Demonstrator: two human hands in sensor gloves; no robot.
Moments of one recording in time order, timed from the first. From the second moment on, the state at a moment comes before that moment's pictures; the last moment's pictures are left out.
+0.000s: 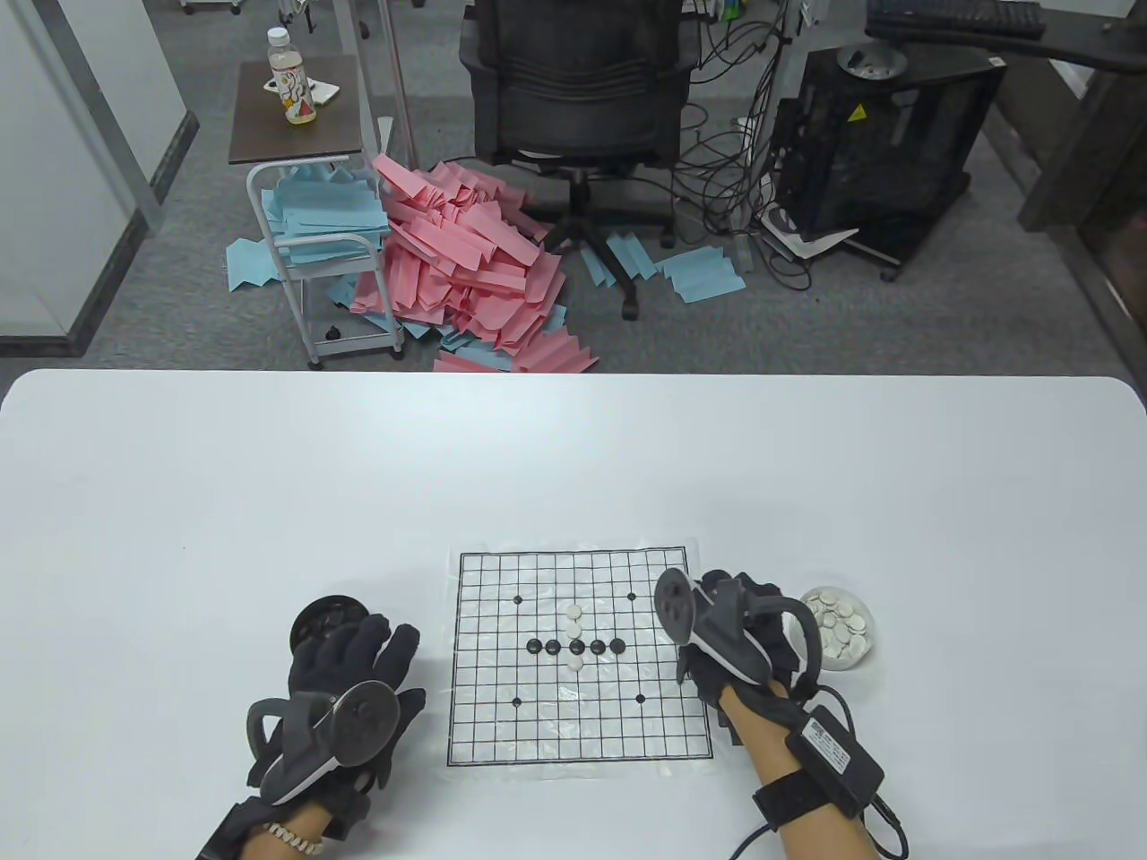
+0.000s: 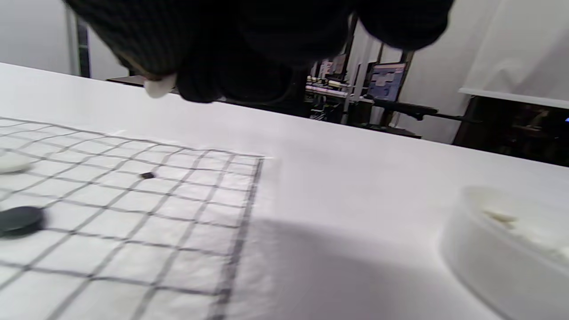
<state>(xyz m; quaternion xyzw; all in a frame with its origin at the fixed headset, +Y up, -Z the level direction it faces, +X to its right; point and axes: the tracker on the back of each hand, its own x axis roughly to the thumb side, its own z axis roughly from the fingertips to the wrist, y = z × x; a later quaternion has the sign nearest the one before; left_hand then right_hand) -0.242 -0.742 -0.246 0.06 -0.08 0.04 0.99 0.099 -0.731 -0.333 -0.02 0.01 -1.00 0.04</state>
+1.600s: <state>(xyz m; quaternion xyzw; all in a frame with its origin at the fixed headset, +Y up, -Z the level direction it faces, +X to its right) -0.241 -0.742 -0.246 0.07 -0.09 0.05 0.99 0.060 -0.730 -0.303 -0.07 0.00 -1.00 0.03</state>
